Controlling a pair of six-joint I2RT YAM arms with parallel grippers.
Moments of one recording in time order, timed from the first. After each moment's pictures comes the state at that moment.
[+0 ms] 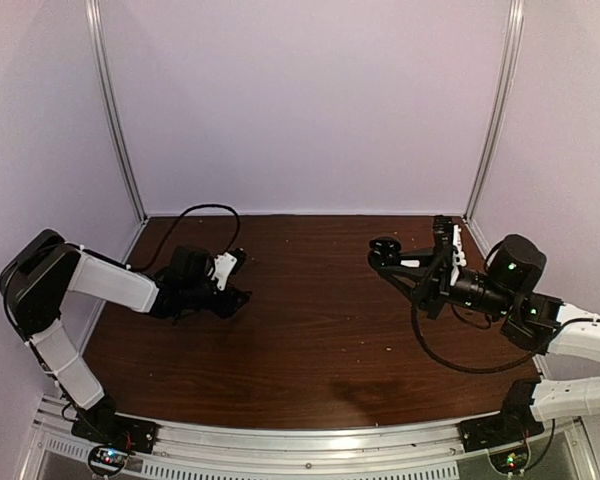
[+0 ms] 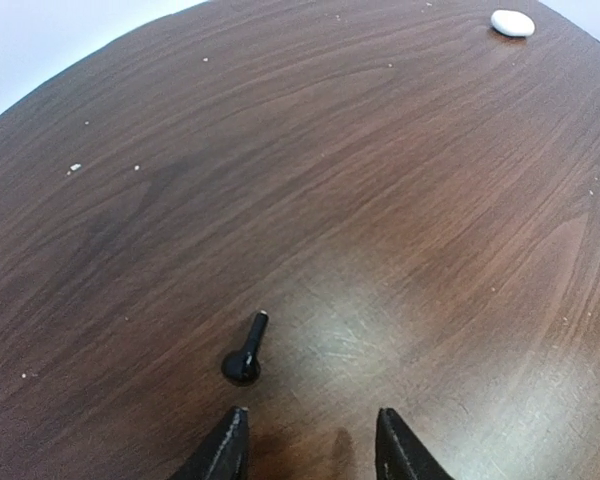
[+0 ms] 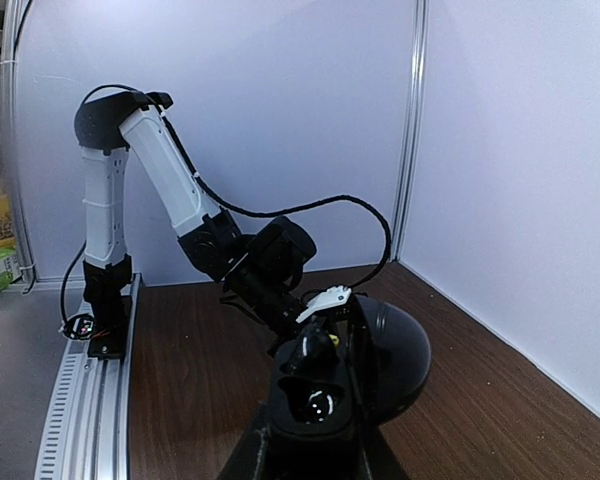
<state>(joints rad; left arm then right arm) -0.57 1.68 0.72 0.29 0.13 0.06 0.79 0.86 0.55 0.40 -0.41 -0.04</state>
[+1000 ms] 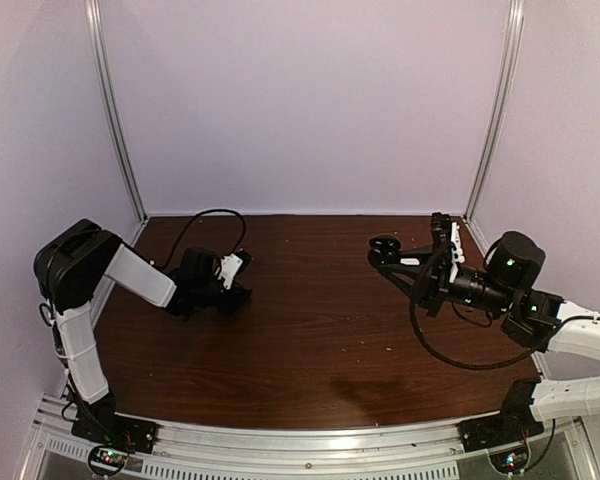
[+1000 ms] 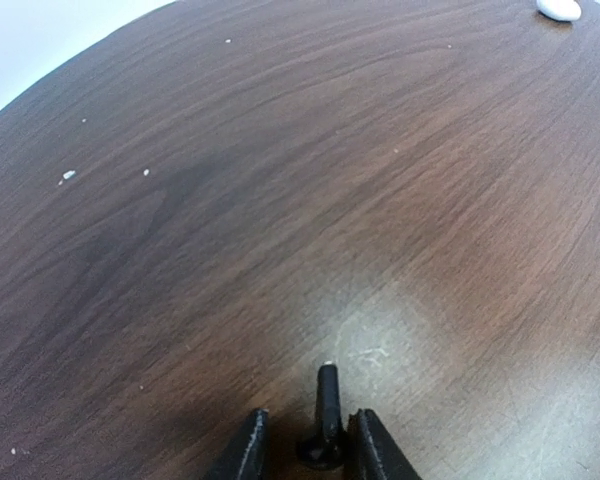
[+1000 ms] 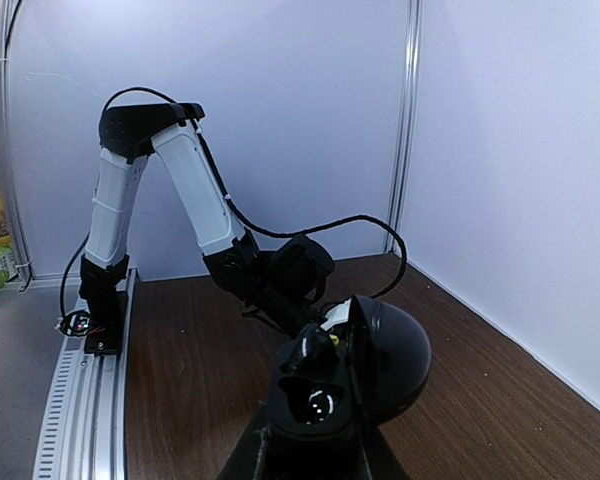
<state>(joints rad) -0.50 1.93 0.81 0.46 0.15 0.15 0.78 0.86 0.57 0.36 -0.41 -0.04</state>
